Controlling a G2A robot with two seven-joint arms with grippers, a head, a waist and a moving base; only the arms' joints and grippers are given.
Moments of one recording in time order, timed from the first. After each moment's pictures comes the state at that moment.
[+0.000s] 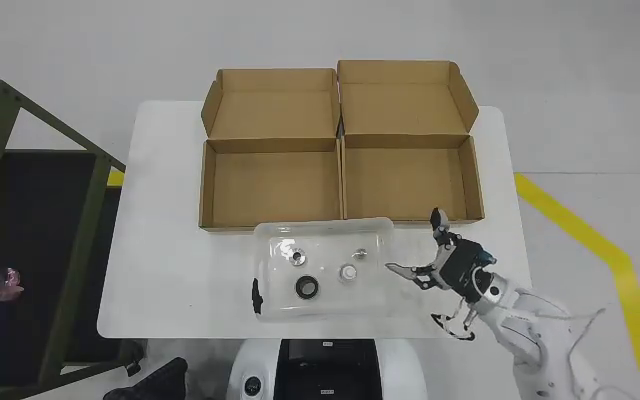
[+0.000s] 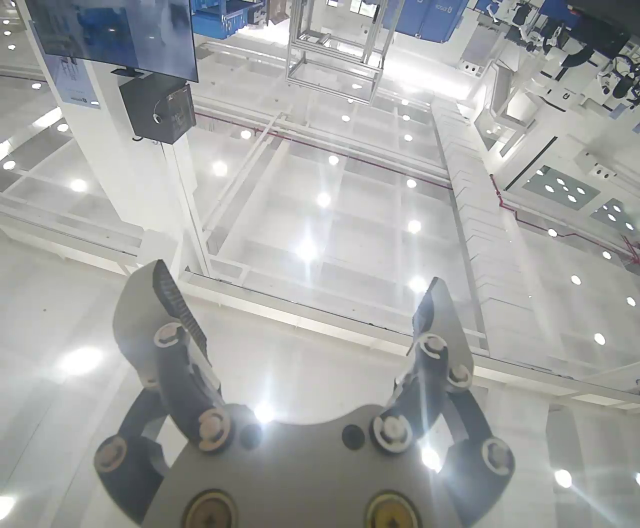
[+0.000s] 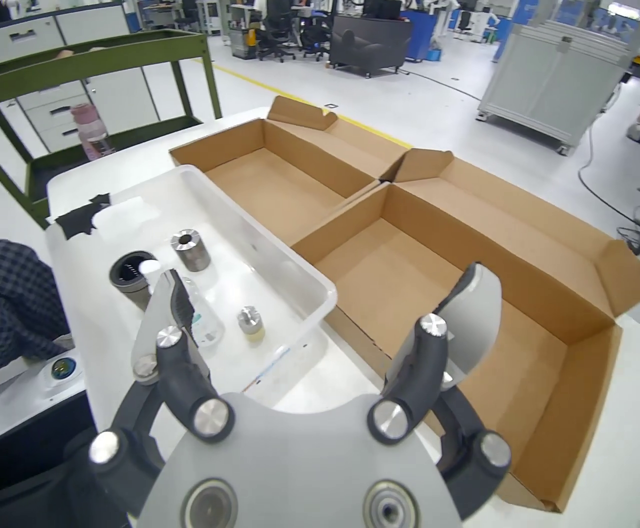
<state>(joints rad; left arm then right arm) -0.11 -0.30 -0.54 -1.19 3.07 0.29 0.07 -1.69 -1.19 1.58 -2.02 -1.35 -0.78 -0.02</state>
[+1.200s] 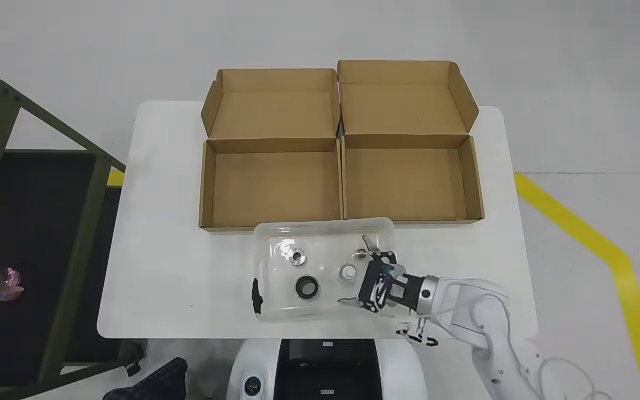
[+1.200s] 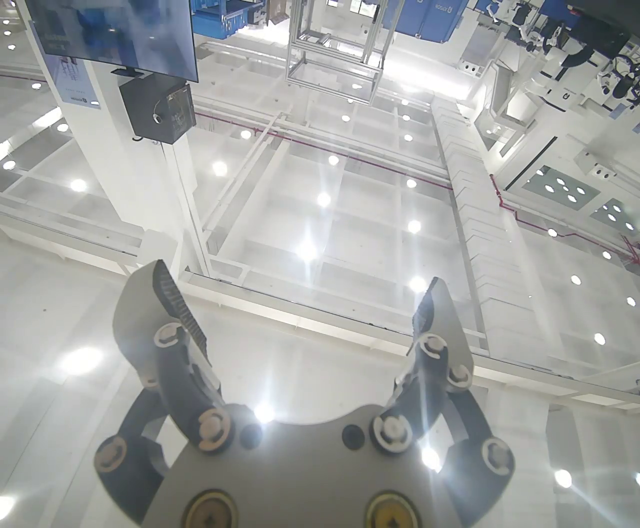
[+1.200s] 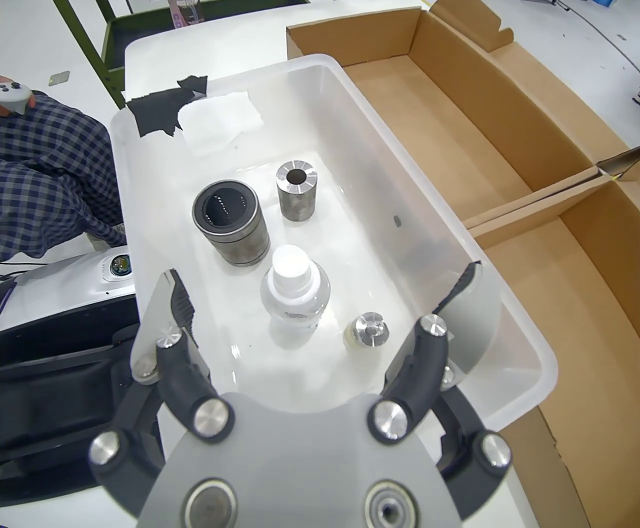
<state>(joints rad) -0.11 -0.30 -0.54 -1.19 3.07 0.29 0.07 -1.53 -1.17 1.27 -1.96 -1.45 -0.82 0.28</state>
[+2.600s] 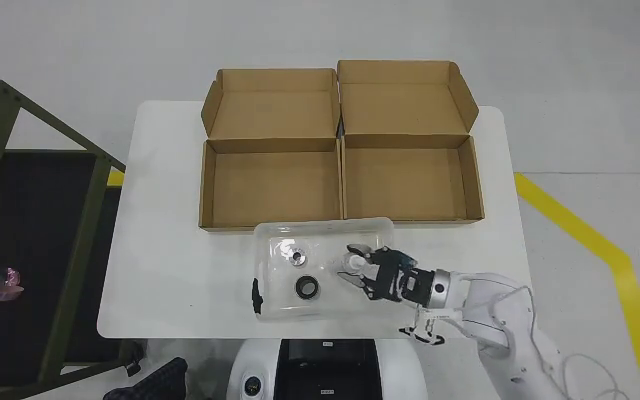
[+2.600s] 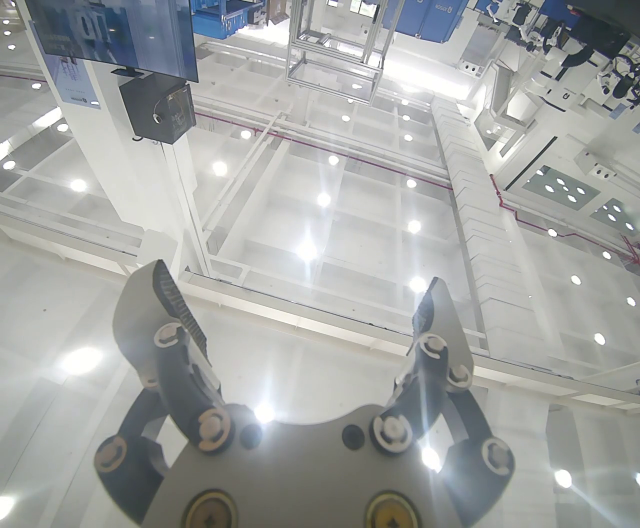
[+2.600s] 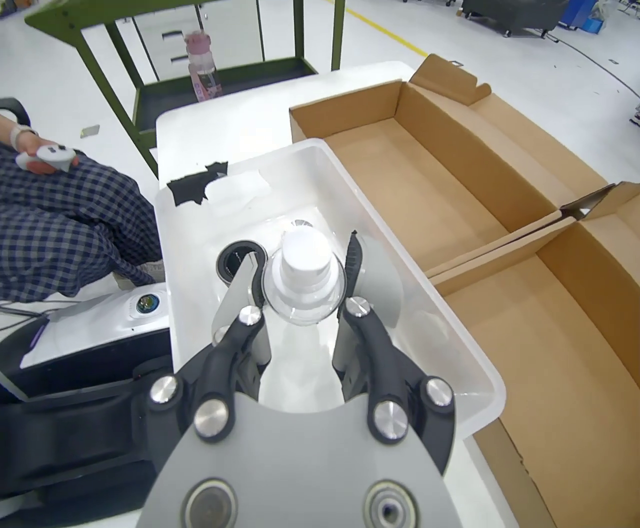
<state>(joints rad) -0.11 -0.30 -0.54 -1.19 3.07 0.29 0.07 -1.51 -1.13 1.31 -2.01 -1.18 -0.82 0.29</state>
